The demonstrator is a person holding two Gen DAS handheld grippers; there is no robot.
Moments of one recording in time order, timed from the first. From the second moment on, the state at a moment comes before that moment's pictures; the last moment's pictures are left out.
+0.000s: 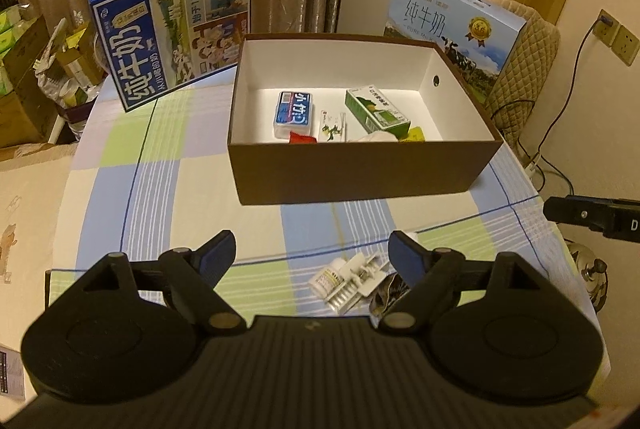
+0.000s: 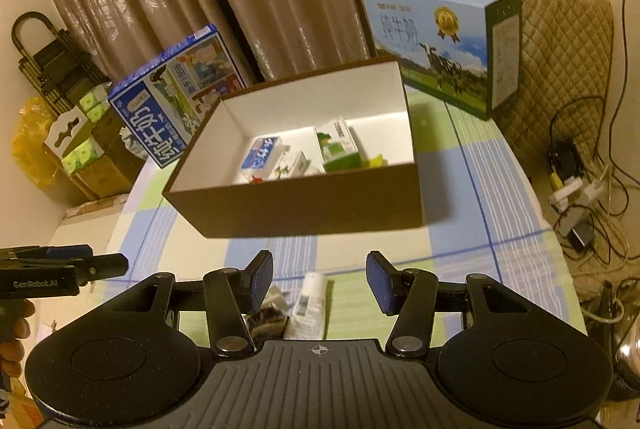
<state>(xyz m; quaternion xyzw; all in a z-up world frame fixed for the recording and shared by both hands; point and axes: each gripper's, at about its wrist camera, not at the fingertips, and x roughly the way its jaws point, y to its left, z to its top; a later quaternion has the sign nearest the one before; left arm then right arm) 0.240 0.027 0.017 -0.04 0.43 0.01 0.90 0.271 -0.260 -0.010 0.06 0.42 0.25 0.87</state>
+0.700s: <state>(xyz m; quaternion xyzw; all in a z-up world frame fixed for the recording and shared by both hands) 0.216 0.029 -0.015 -0.06 0.47 0.02 0.88 0.265 -0.268 -0.055 0.07 0.48 0.23 0.84</state>
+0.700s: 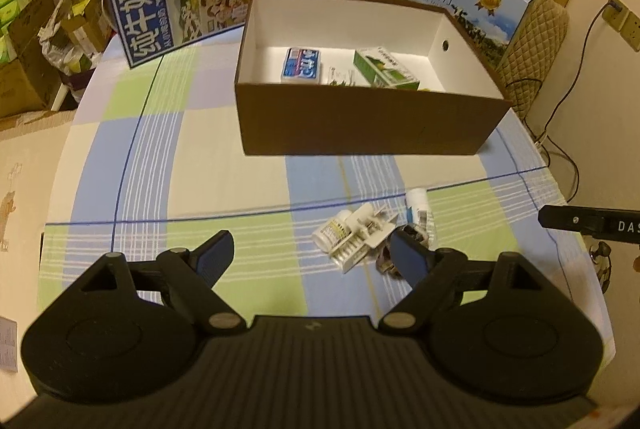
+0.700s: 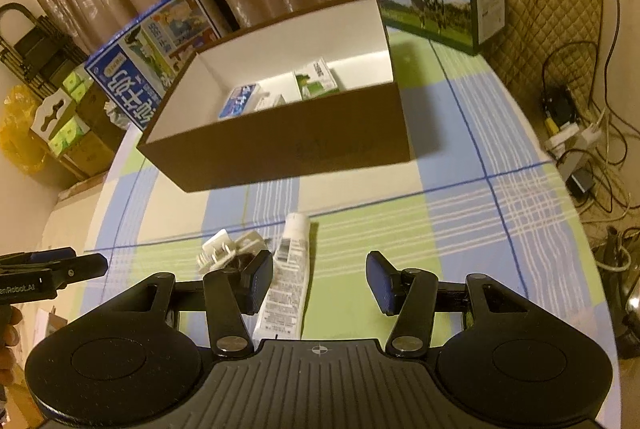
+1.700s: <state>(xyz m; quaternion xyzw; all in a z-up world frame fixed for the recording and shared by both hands) 0.226 0.060 -0.065 -0.07 0.51 0.07 0.86 0.303 -0.207 -0.137 0.03 0.51 0.27 0.82</state>
